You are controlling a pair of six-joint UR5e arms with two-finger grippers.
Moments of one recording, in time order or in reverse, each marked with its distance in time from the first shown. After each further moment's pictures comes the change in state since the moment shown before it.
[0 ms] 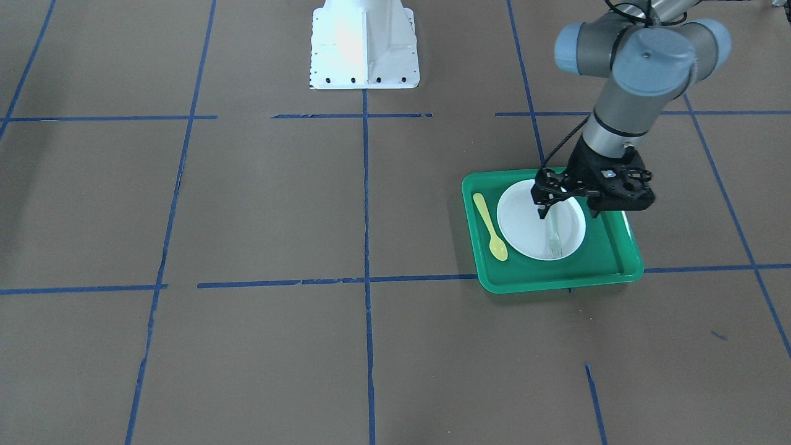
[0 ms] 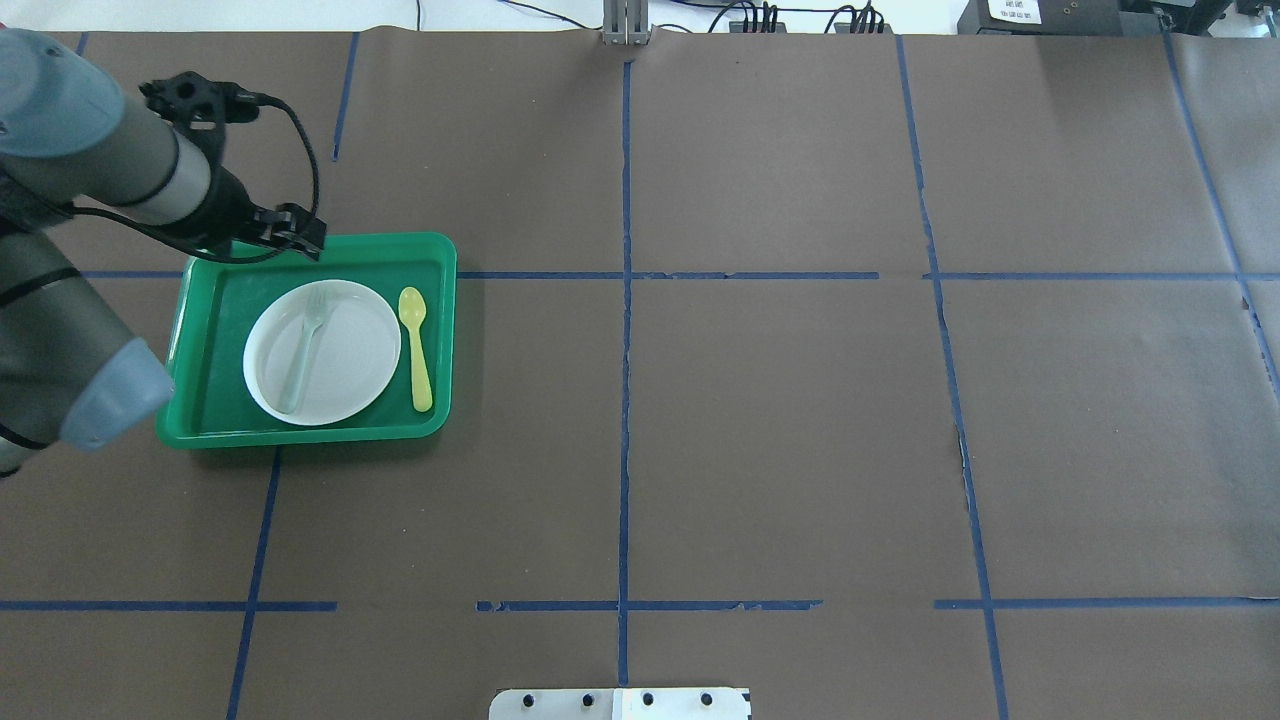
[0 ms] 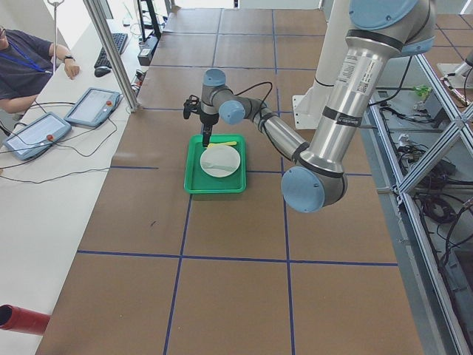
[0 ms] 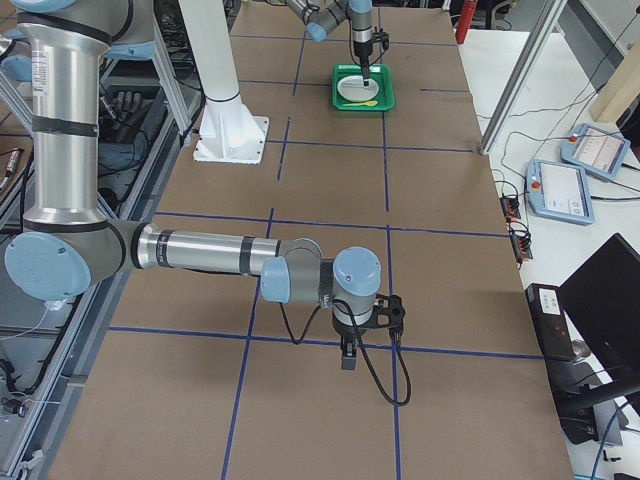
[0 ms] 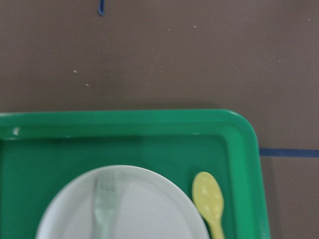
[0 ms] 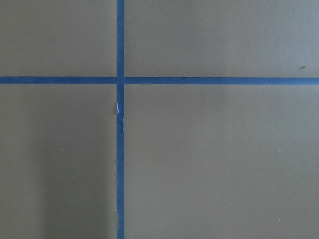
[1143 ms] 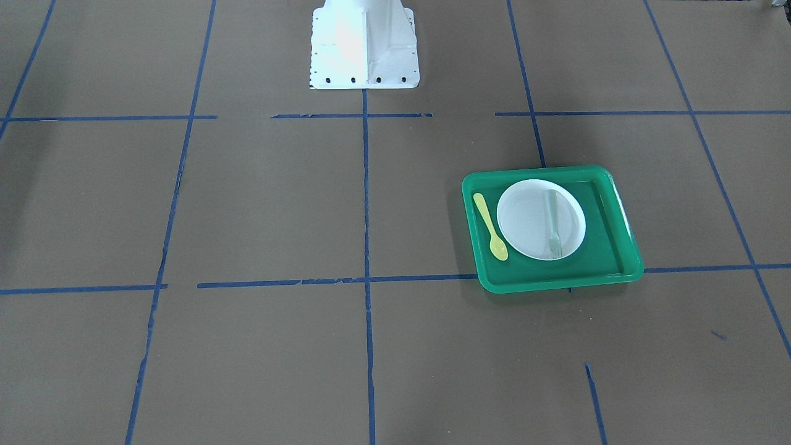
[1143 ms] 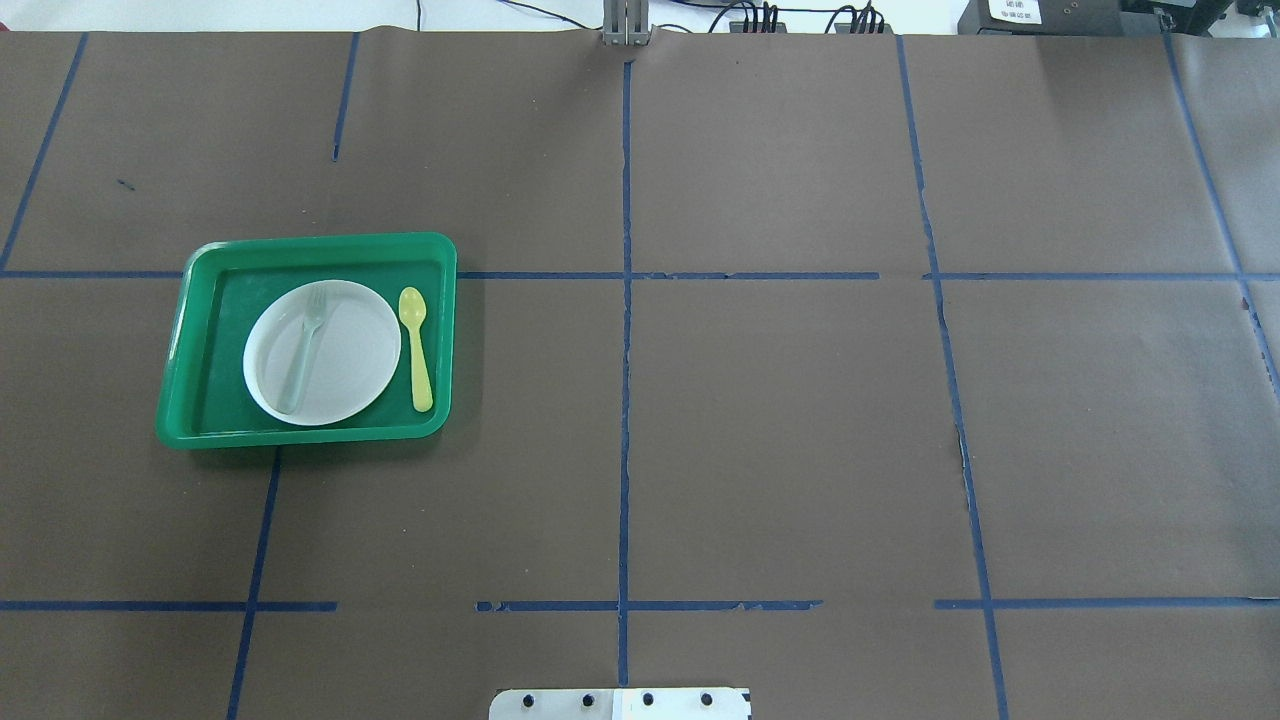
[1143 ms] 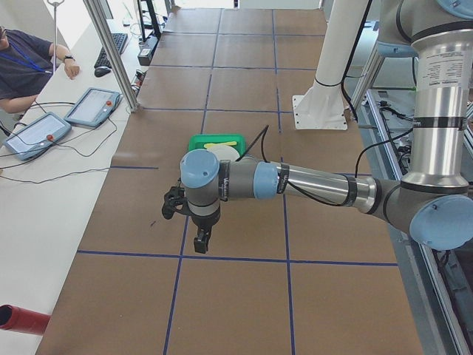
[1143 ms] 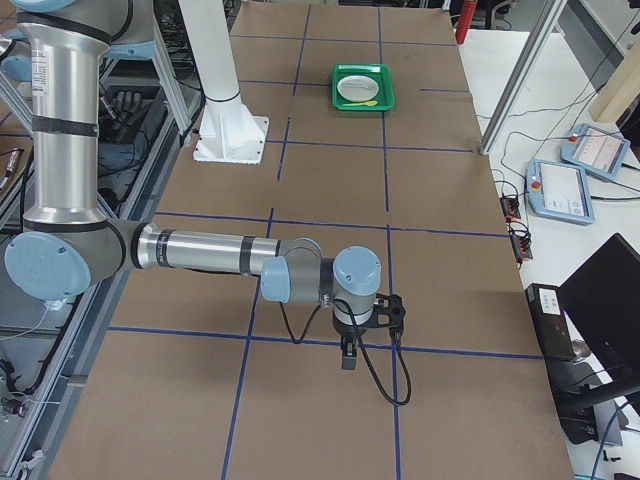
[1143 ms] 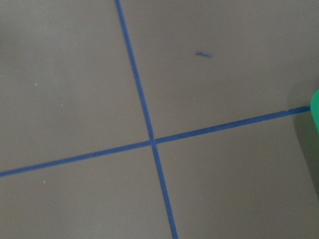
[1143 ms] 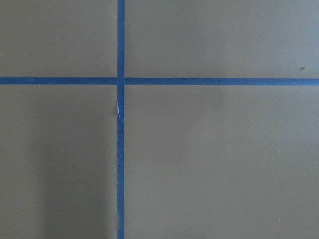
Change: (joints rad) left arm -0.697 0.377 0.050 0.268 -0.311 1.009; right arm 0.000 0.001 0.000 0.000 0.000 0.000
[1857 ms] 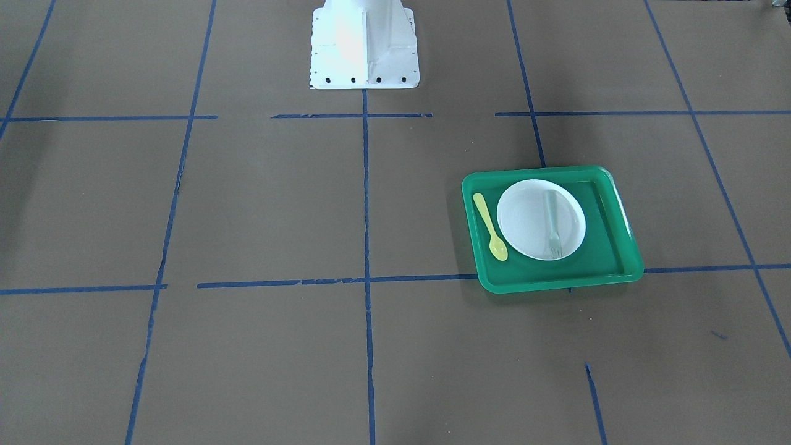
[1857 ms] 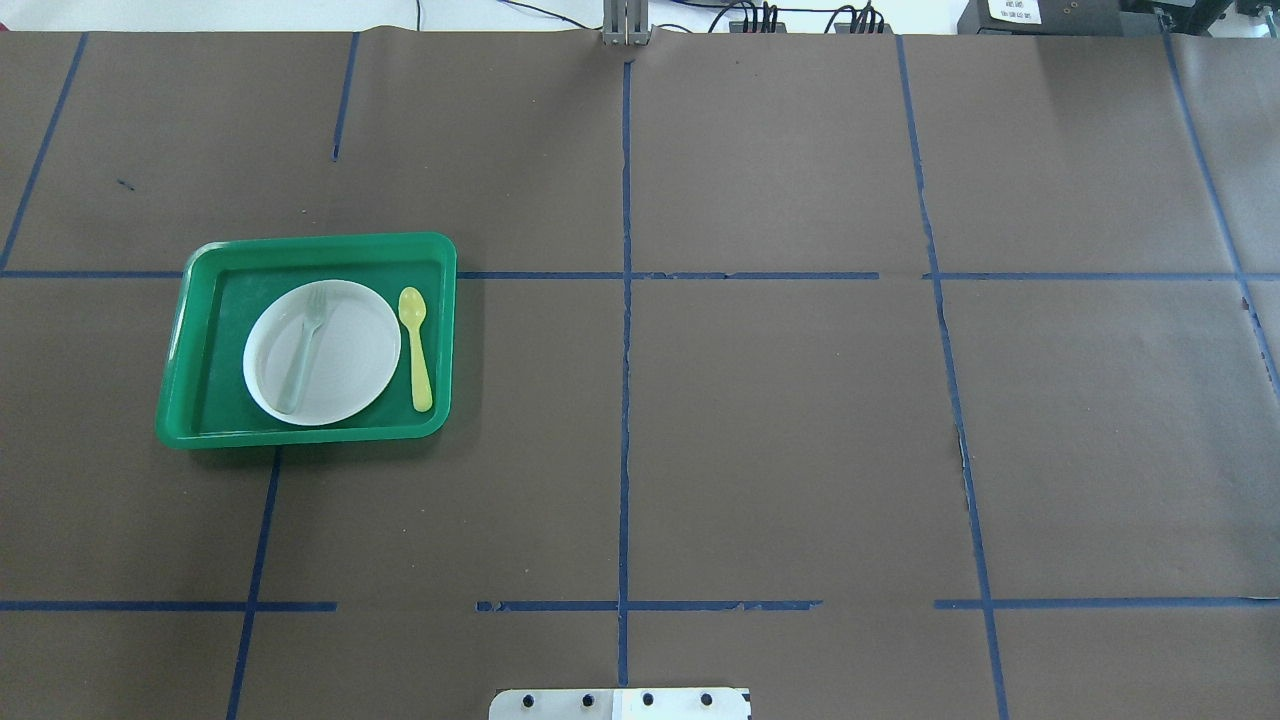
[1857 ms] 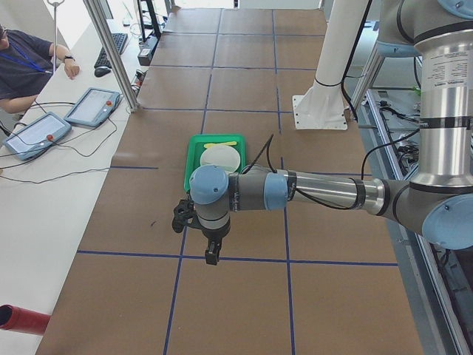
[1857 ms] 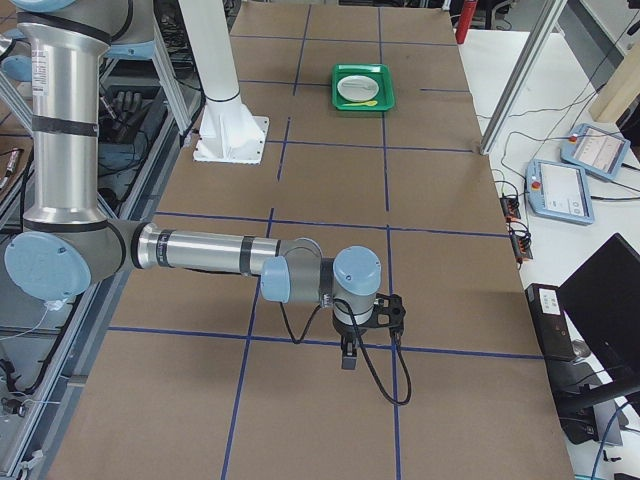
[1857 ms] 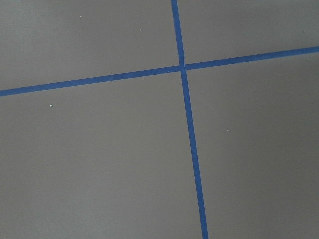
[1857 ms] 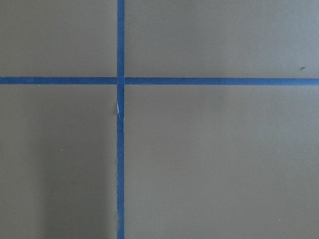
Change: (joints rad) left arm -0.005 0.028 0.012 0.000 0.001 0.013; right arm 0.000 0.000 0.000 0.000 0.000 0.000
